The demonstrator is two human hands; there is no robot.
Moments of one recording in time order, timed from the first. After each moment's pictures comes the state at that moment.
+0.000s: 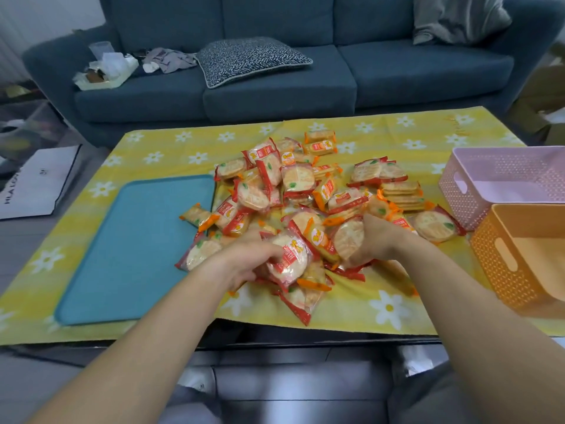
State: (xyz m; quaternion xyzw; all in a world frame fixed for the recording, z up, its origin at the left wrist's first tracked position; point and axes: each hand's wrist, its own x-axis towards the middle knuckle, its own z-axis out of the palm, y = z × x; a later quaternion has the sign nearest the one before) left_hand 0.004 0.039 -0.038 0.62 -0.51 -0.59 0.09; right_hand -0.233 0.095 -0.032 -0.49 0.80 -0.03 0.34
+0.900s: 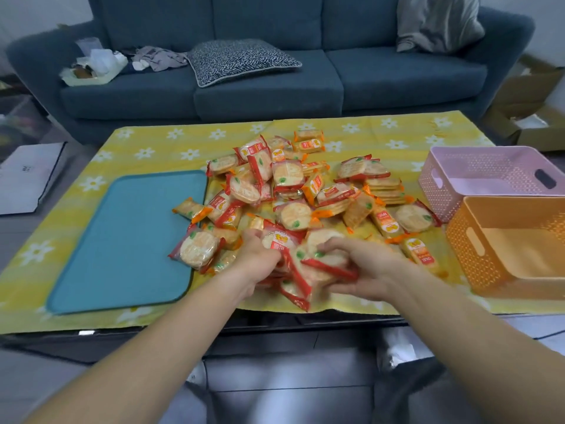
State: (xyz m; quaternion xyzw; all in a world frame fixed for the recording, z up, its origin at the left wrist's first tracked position) left_hand -0.007 0.075 -0.058 0.64 -0.51 -0.56 0.16; right_hand -0.181 0.156 -0.028 -0.12 0.63 -0.41 0.65
